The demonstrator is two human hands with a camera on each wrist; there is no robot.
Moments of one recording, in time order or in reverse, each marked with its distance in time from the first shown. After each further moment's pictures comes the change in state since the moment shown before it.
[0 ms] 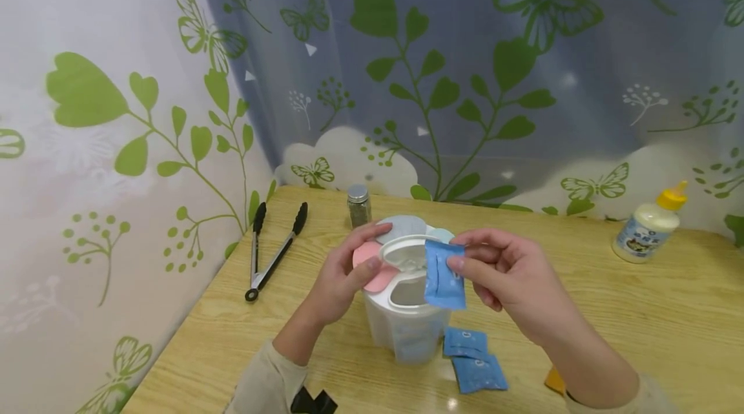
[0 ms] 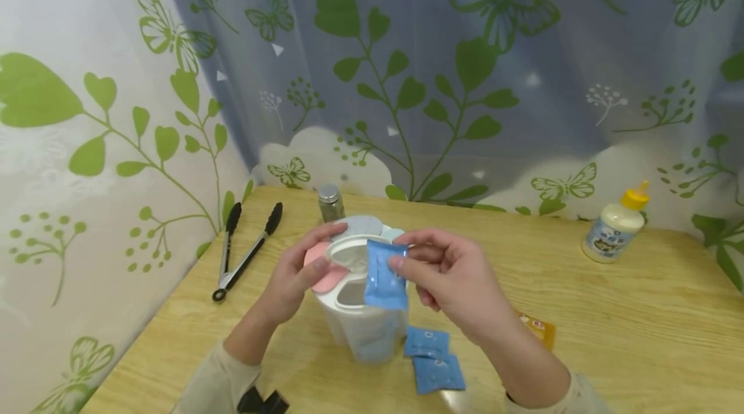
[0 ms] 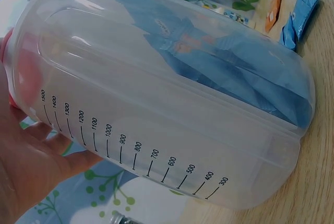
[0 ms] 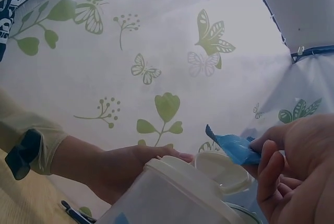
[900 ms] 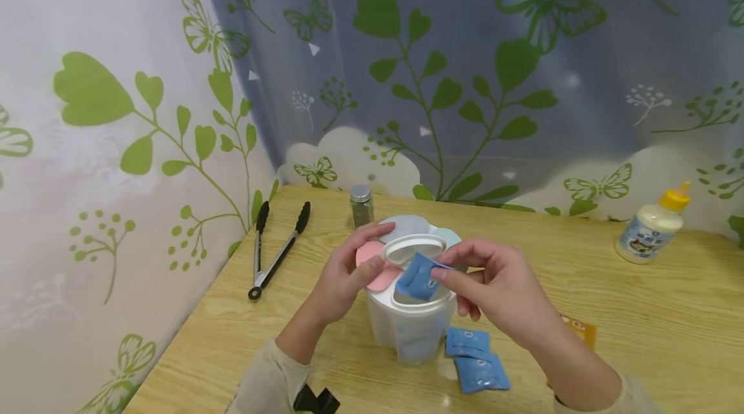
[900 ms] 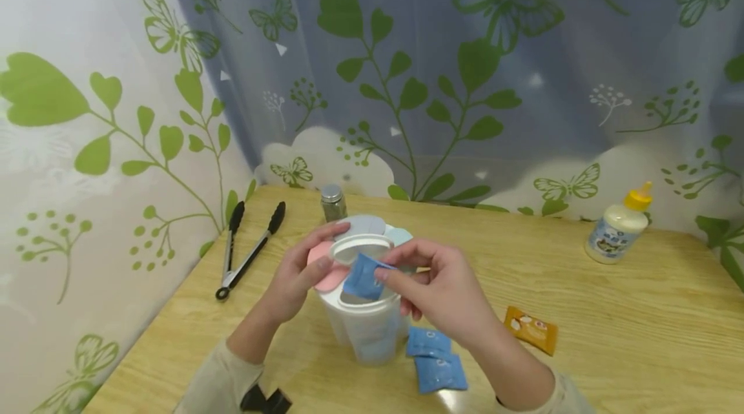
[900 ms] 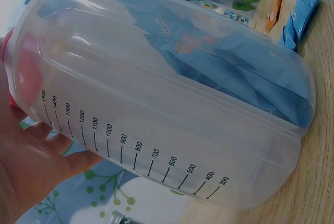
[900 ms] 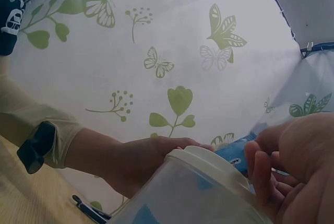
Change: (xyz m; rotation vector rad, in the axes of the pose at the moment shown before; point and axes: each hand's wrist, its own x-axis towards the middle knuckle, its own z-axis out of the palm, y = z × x) left_hand 0.000 0.002 -0.002 -0.018 -0.015 -0.003; right_hand 0.003 0.008 0.018 -0.102 -0.031 -0.003
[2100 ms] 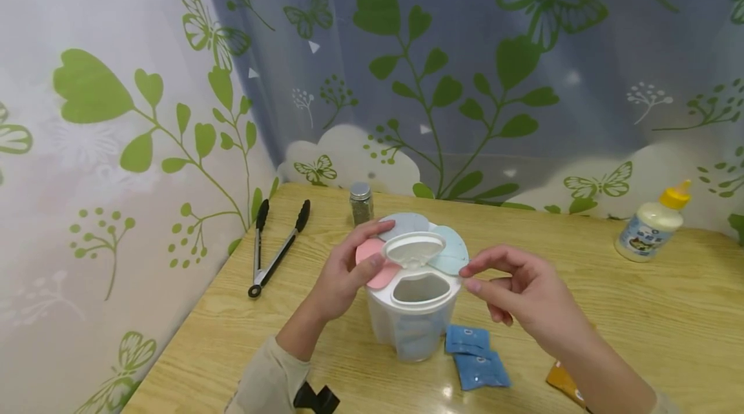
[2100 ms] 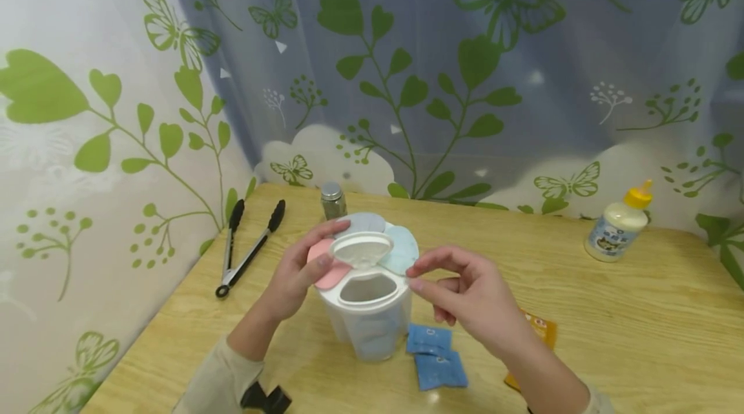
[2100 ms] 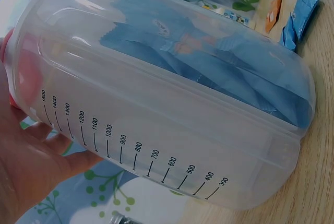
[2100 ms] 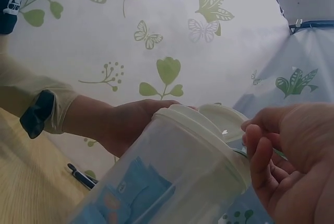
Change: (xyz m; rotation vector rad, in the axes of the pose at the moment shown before) left_hand 0.000 0.000 0.001 -0.006 0.000 -0.012; right_hand -0.018 0.025 -0.033 0.055 -0.020 0.003
